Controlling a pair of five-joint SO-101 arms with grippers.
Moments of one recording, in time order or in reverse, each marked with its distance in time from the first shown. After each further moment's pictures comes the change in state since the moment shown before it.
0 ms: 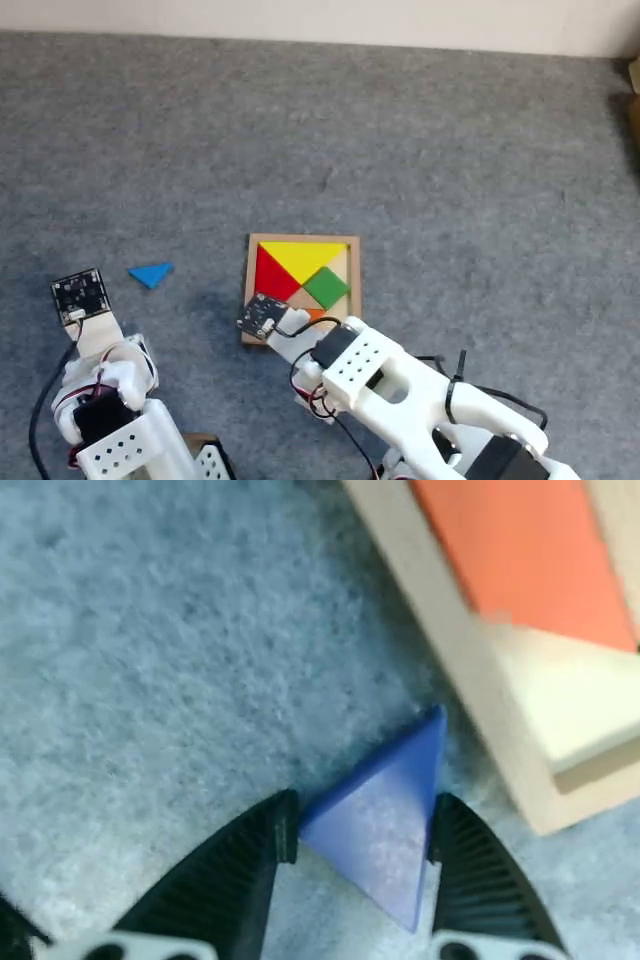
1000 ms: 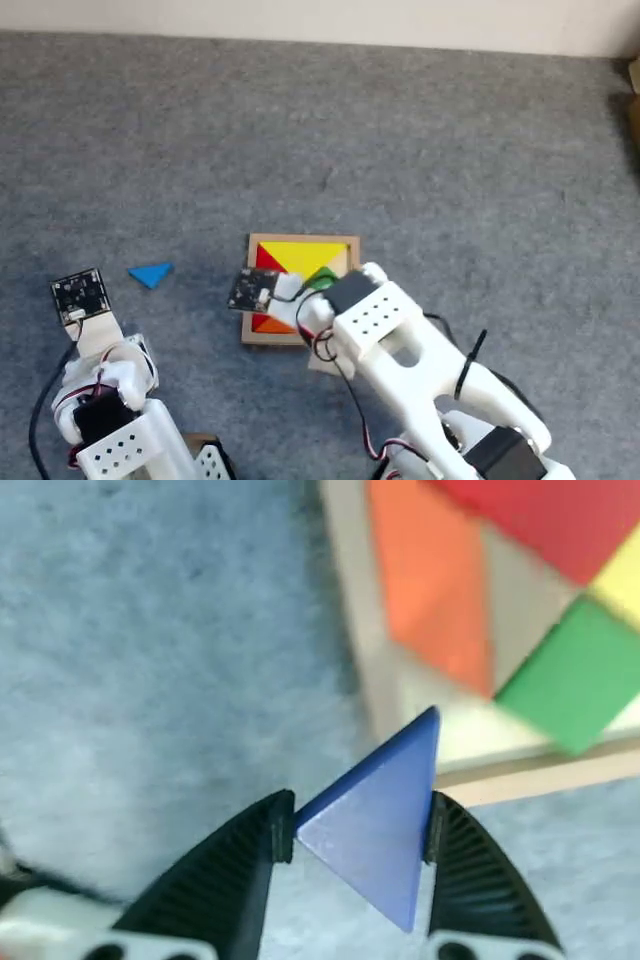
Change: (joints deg) left arm 0.0 0.0 0.0 0.0 0.0; right arm 11.6 1.0 -17.6 11.5 29.5
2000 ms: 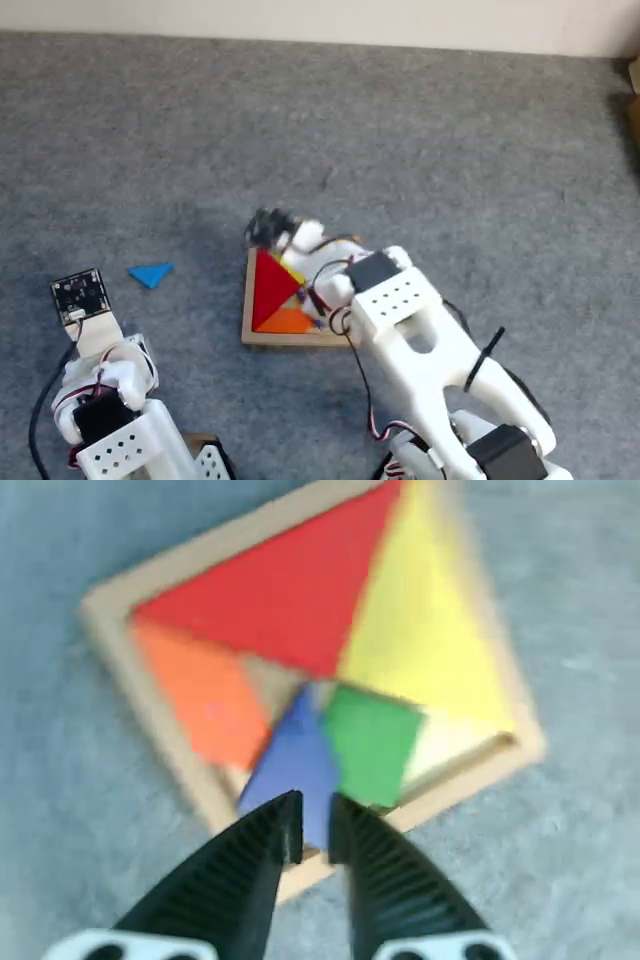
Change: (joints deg) left arm 0.0 0.0 0.0 0.0 0.0; right arm 6.9 0.3 -3.8 -13.5 -11.2
